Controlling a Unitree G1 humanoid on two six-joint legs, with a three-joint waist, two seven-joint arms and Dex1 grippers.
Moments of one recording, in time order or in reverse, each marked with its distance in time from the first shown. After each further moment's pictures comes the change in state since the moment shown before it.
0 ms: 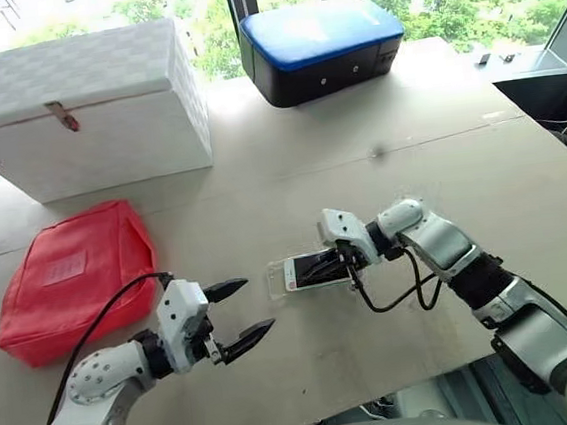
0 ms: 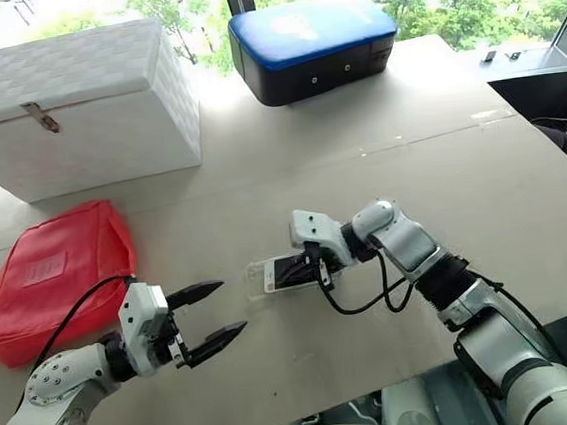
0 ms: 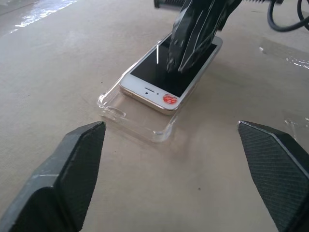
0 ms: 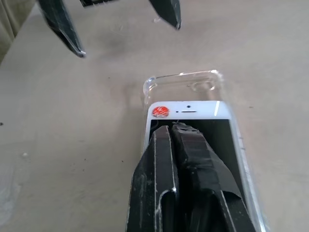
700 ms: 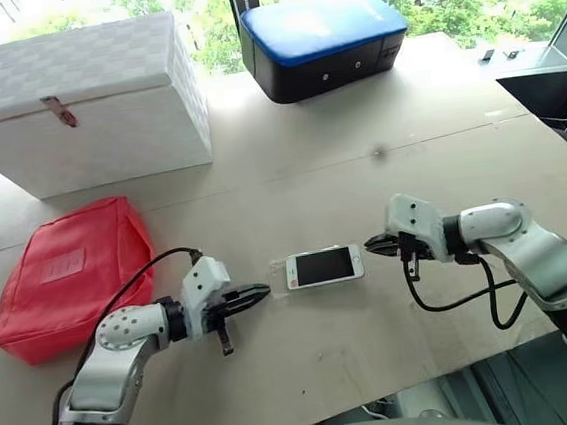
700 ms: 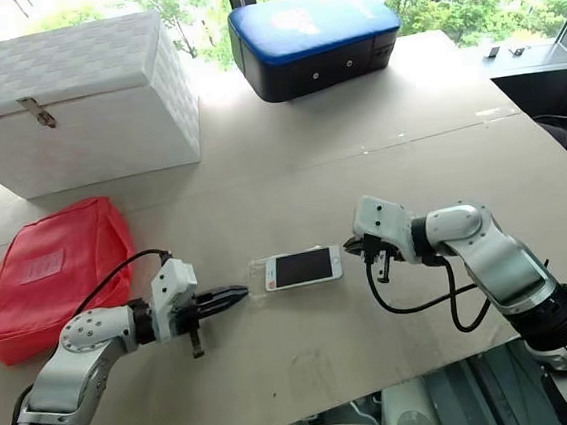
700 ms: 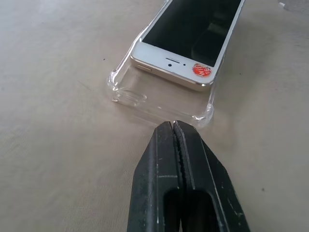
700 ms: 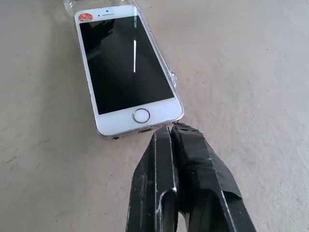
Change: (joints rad) left arm -0.270 0.041 -0.151 0.257 0.131 -0.029 -0.111; right arm 0.236 -0.306 -0.109 -0.460 -0.033 0.252 -0.273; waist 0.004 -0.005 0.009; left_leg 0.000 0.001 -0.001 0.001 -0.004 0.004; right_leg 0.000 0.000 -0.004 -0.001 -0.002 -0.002
